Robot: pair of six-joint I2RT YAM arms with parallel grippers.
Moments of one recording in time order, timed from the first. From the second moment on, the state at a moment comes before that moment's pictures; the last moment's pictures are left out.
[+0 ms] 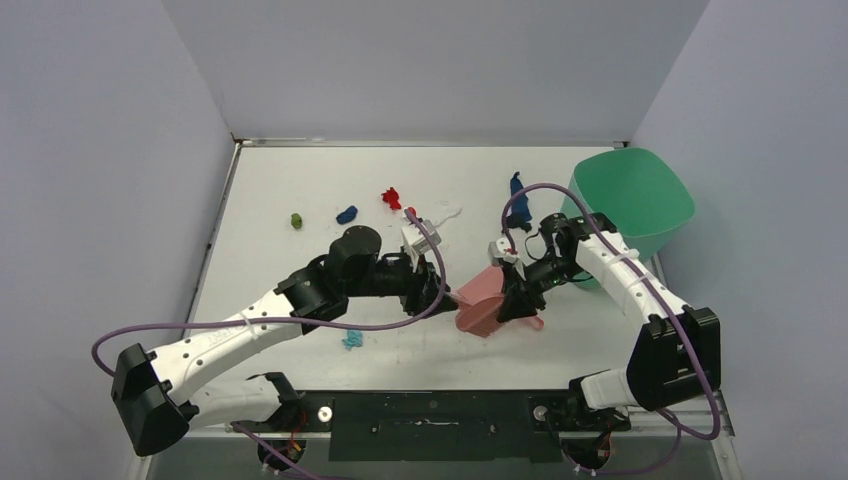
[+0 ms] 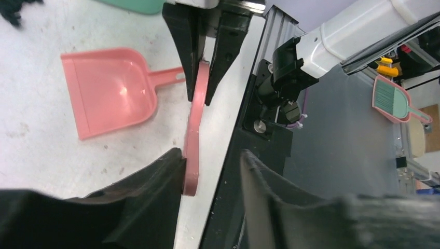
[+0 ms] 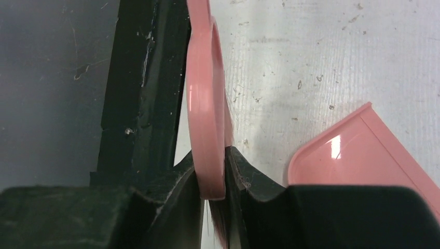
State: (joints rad) left arm -0.91 1.13 0.93 -0.09 0.47 -0.33; right arm 0.25 1.38 1.05 -1.34 -1.04 -1.33
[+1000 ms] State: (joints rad) left arm -0.93 0.88 0.69 -0.20 0.20 -0.37; right arm 0.48 1.30 1.03 -1.13 -0.68 -1.21
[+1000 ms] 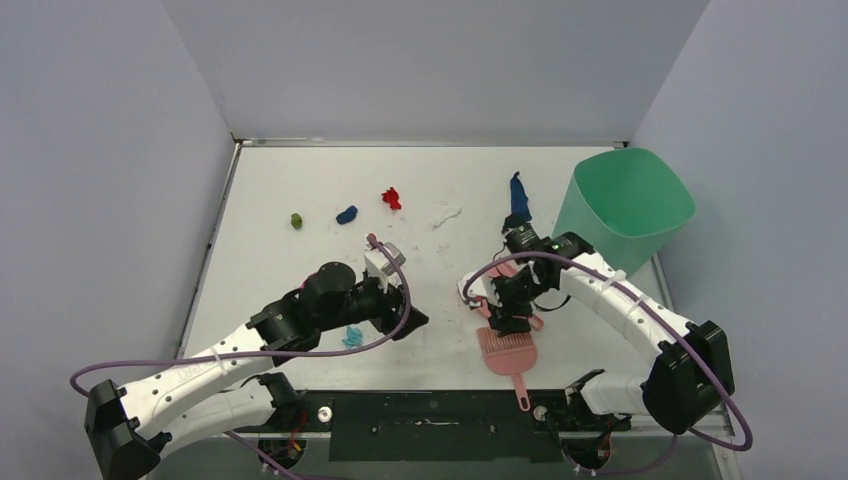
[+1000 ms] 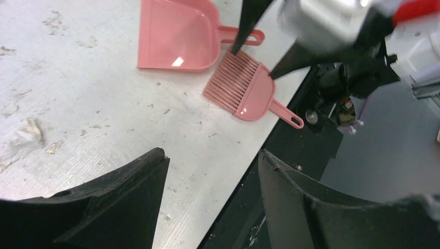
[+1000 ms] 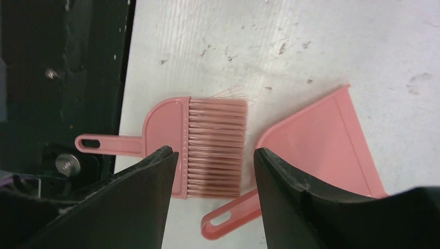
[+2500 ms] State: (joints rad) left arm -0.92 0.48 0.79 -0.59 -0.39 -0.52; right arm 0.95 1.78 1.07 -0.33 -0.35 -0.77
